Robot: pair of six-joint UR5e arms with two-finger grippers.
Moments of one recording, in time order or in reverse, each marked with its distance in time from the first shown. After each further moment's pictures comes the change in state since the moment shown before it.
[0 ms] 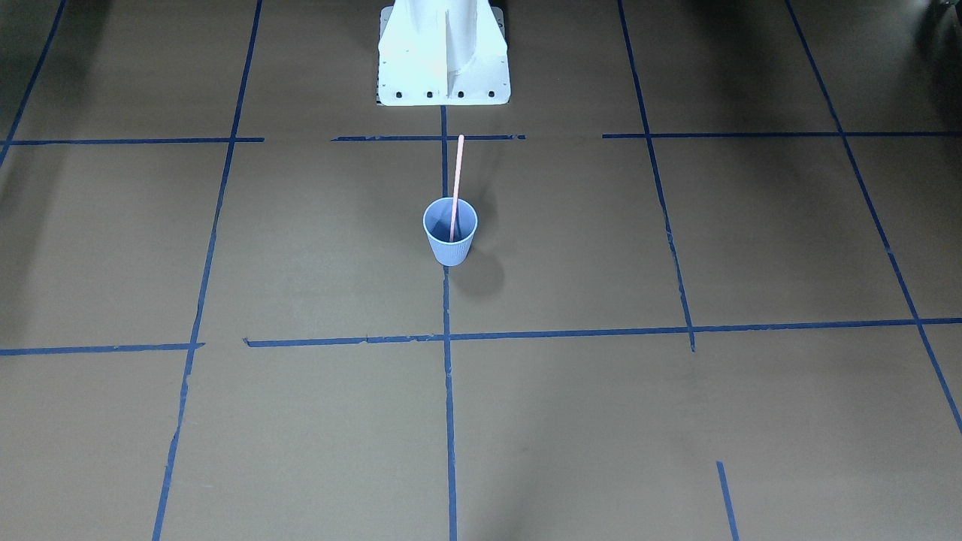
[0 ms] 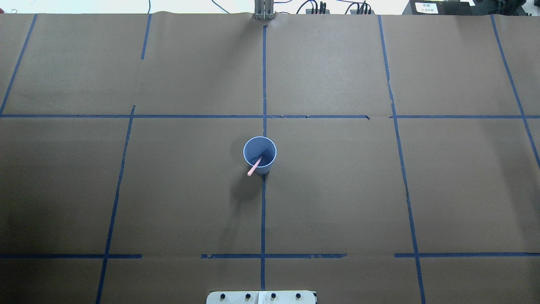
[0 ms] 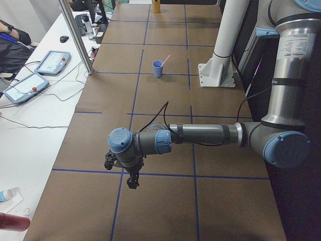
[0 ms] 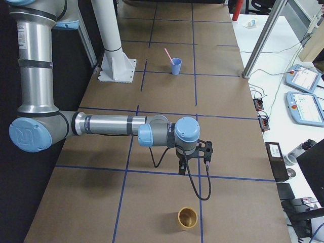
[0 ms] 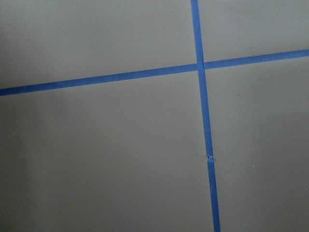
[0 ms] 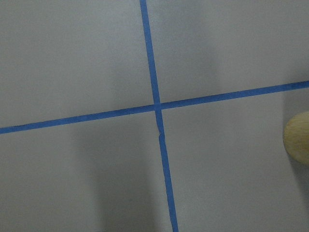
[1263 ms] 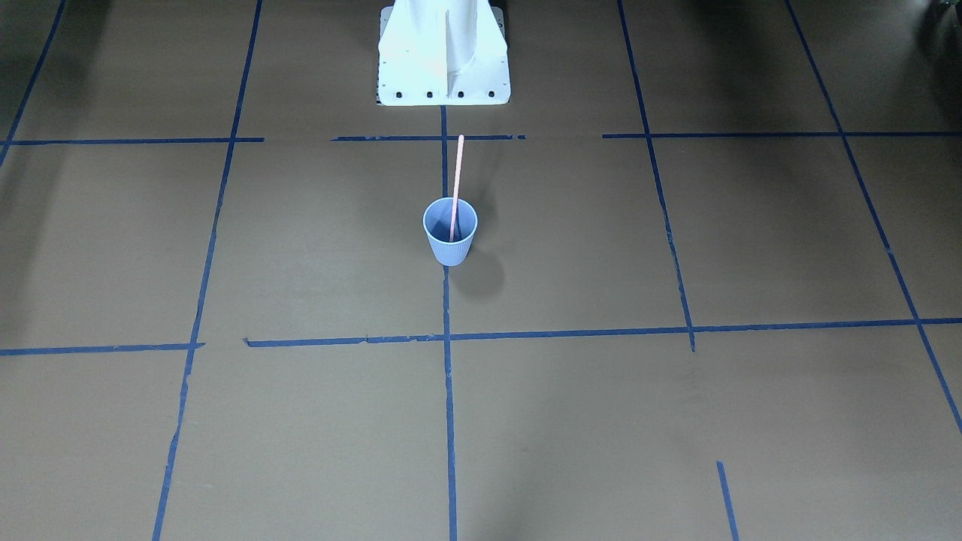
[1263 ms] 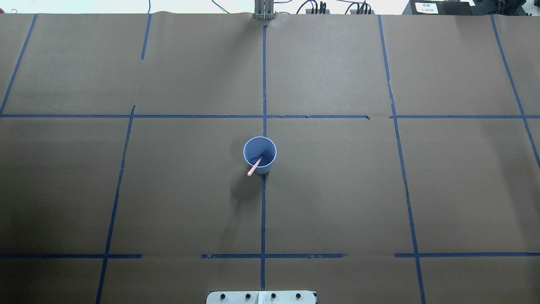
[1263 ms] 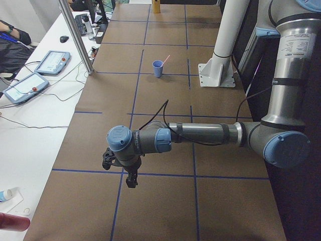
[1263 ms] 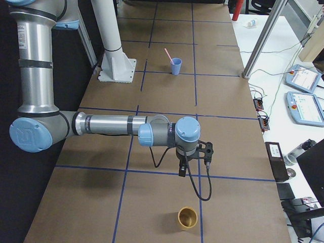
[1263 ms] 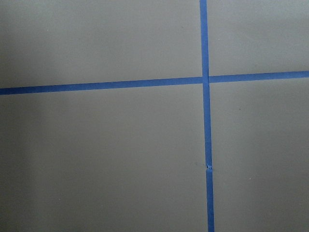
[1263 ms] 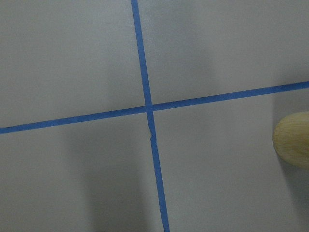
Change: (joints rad) left arm -0.015 -0.007 -0.008 -0.003 -0.002 -0.053; right arm -0.001 0.001 -0.002 -0.003 -0.023 -0.003
